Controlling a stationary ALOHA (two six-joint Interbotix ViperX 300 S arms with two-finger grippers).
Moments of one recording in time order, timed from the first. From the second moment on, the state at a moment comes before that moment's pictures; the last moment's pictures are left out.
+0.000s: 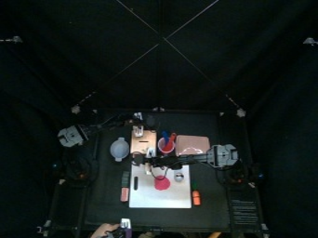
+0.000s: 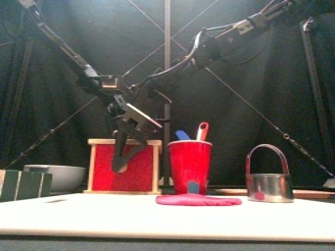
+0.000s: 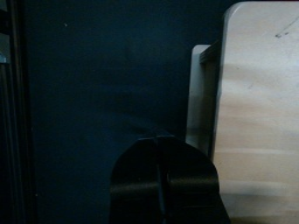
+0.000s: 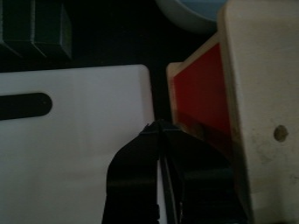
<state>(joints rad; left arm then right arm) 0.64 0.22 0.29 -0.20 0.66 0.77 -0.07 0.44 0.07 -0.48 0.41 0.35</state>
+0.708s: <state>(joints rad) 0.63 0.18 0.28 -0.20 0.62 0.76 -0.01 0.37 0.08 -0.40 0.42 0.37</state>
